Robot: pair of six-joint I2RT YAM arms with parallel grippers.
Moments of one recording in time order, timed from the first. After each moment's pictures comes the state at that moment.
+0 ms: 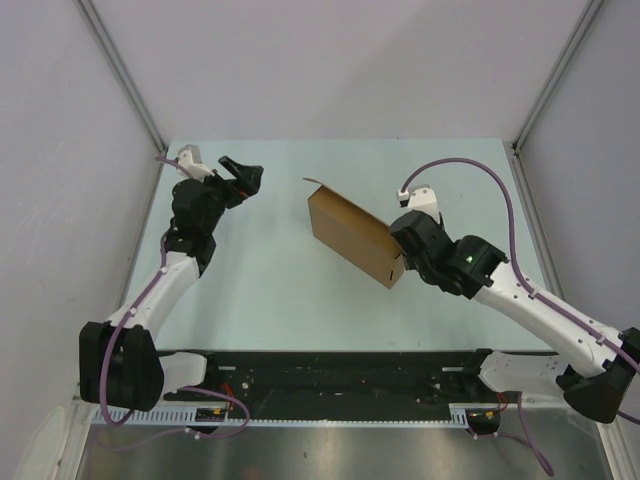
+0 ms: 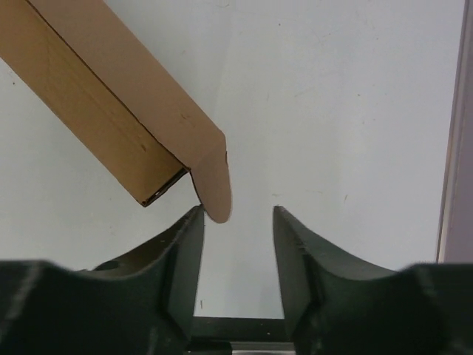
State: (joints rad) left arm -0.14 1.22 0.82 0.33 0.08 -0.65; right arm 0.88 1.14 1.20 -0.95 0.67 0.38
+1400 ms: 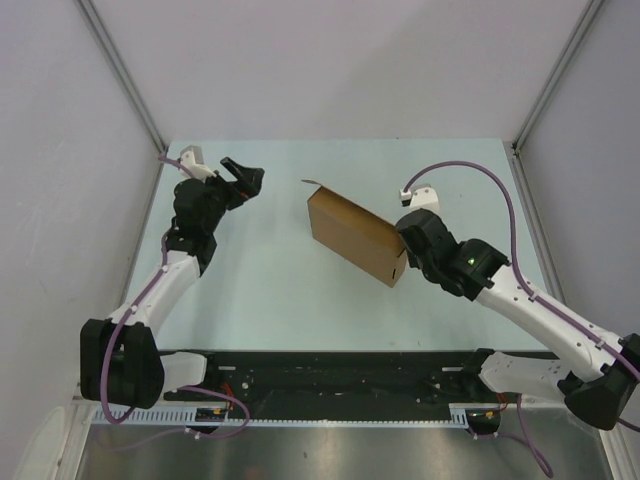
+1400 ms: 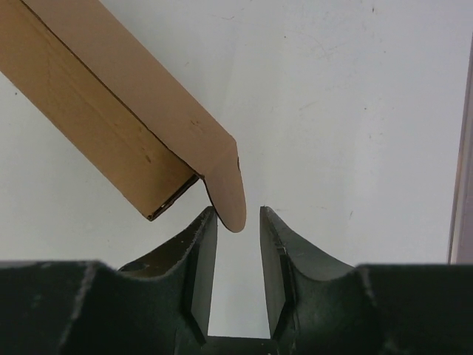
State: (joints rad) left arm -0.14 1.24 0.82 0.31 0.08 -0.65; right arm 0.82 1.11 1.13 -0.82 0.62 0.30
